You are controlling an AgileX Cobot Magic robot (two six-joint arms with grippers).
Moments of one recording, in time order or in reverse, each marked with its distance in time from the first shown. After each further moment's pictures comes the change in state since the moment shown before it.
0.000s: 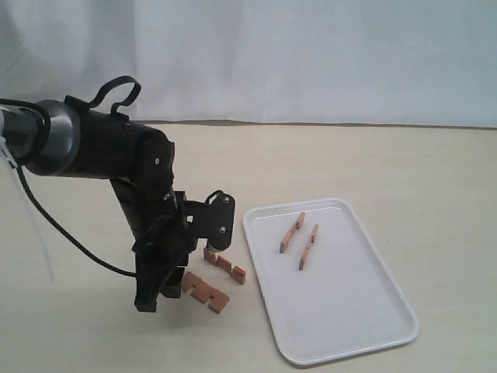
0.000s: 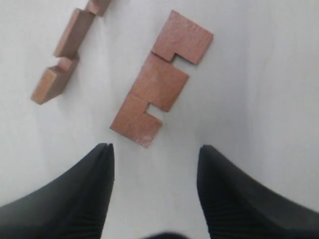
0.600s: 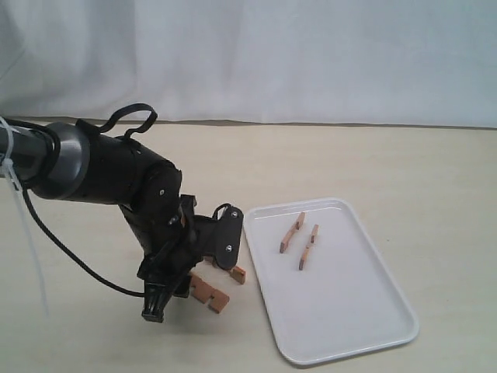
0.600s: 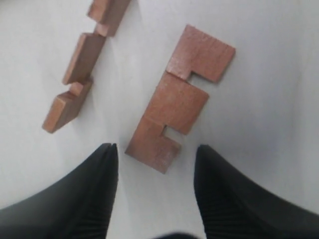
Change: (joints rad) left arm -0.045 0.000 0.077 0.109 -0.186 -0.056; right arm 0.000 0.000 0.000 0.000 0.000 0.000
